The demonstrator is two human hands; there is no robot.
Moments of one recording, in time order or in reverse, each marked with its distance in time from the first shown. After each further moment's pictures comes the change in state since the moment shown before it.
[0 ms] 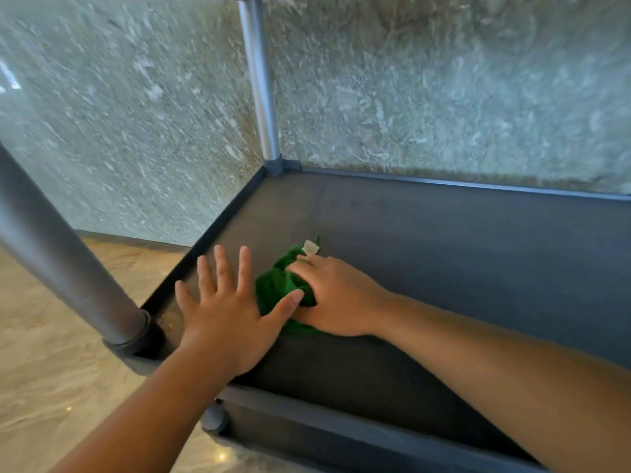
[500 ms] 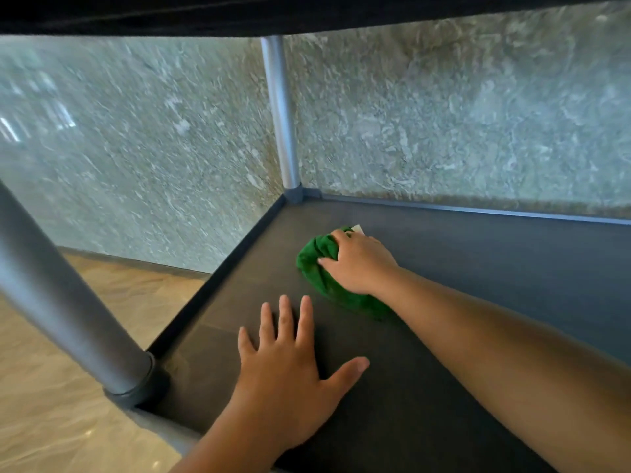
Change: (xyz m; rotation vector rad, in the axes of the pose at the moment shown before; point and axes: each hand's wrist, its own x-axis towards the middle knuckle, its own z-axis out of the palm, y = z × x) left_hand 0.001 0.037 0.018 0.023 -0.077 0.131; right_hand 0.097 0.063 -0.023 -0.096 0.131 0.332
